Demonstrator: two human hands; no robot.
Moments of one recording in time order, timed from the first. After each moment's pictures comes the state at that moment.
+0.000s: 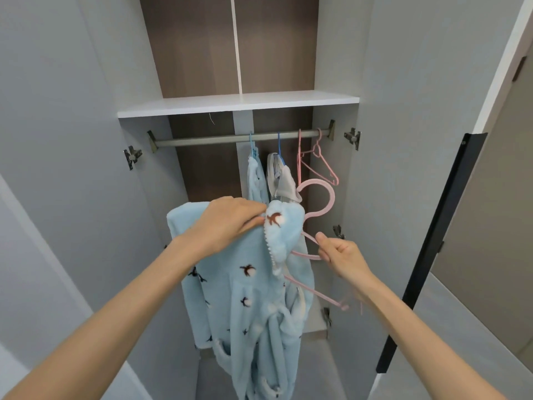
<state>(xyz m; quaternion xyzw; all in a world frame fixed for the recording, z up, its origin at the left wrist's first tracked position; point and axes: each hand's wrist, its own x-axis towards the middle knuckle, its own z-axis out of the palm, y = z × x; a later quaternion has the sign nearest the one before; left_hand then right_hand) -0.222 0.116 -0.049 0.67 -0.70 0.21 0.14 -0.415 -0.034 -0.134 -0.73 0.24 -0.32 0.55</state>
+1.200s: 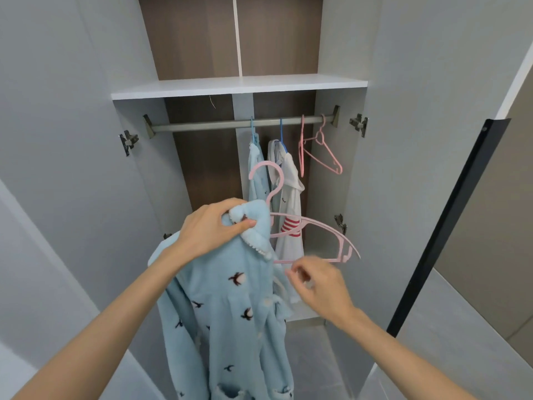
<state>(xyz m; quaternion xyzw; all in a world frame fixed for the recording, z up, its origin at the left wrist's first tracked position) -0.184 0.131 -0.097 0.80 -0.51 0.06 0.31 -0.389 0.002 -0.202 -0.88 0.12 -0.42 0.15</state>
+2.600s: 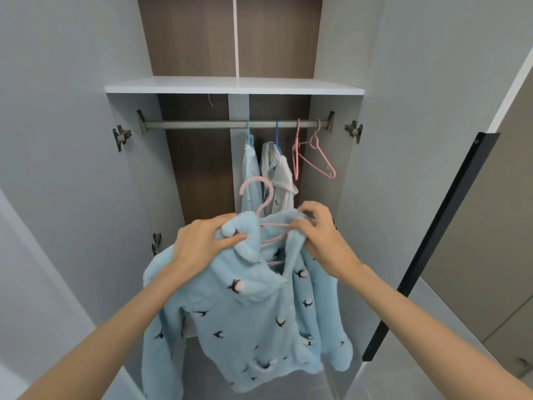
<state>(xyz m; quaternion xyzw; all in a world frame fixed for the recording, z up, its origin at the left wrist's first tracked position) -0.178 0.142 -0.133 0.80 -0.48 0.08 0.34 -0.372 -0.044 -0.141 -0.93 0.12 -0.33 0.14</state>
